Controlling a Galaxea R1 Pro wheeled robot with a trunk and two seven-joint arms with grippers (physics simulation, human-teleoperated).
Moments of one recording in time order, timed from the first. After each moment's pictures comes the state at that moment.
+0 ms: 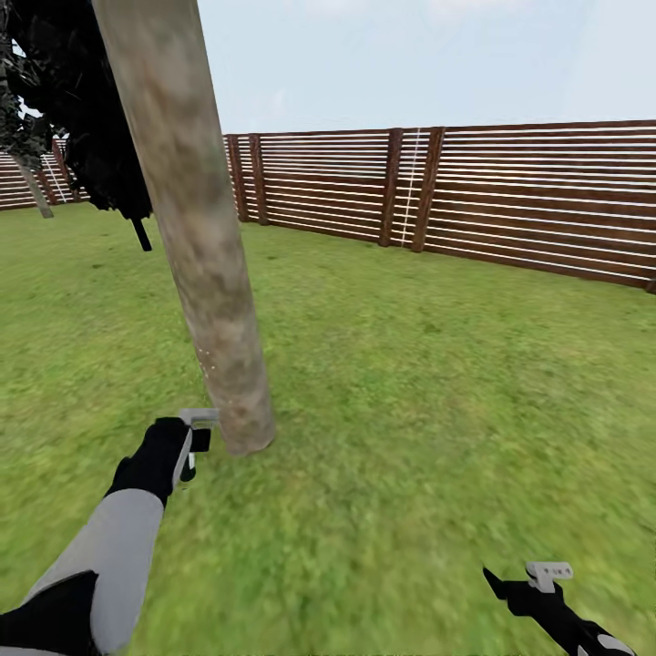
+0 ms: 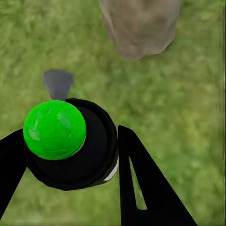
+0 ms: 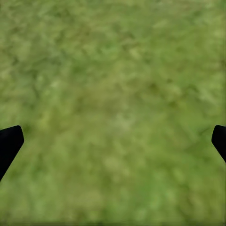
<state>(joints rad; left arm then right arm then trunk) -0.88 -0.01 0.35 -0.70 -0.39 0.70 -0.01 -0.53 -0.26 -1.12 -0.13 0.86 -0.38 0.52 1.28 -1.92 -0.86</state>
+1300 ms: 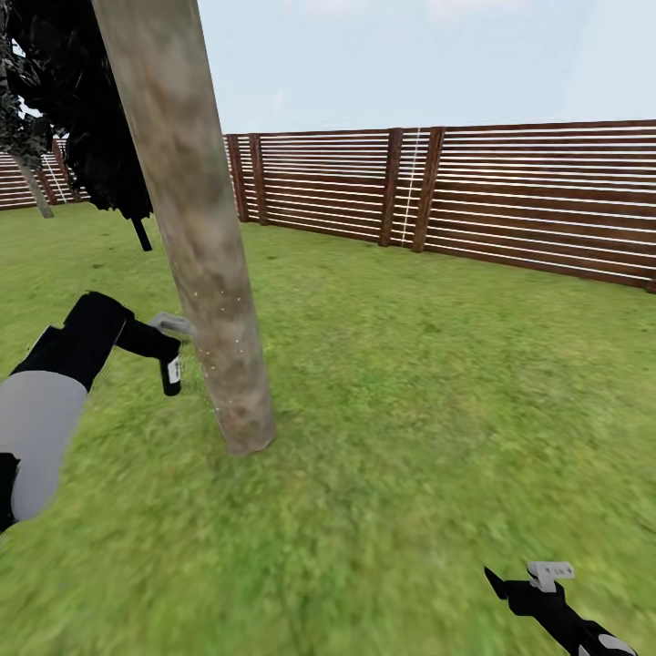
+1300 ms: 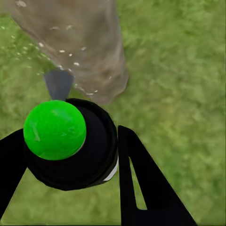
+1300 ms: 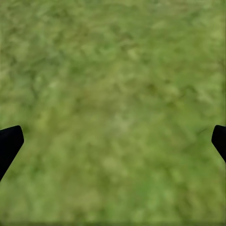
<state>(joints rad) -1.31 0.30 -0.06 -0.67 -0.60 0.88 -0.89 -0.53 -0.27 -1.12 -0.13 0.86 -0.38 0.52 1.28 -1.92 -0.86</state>
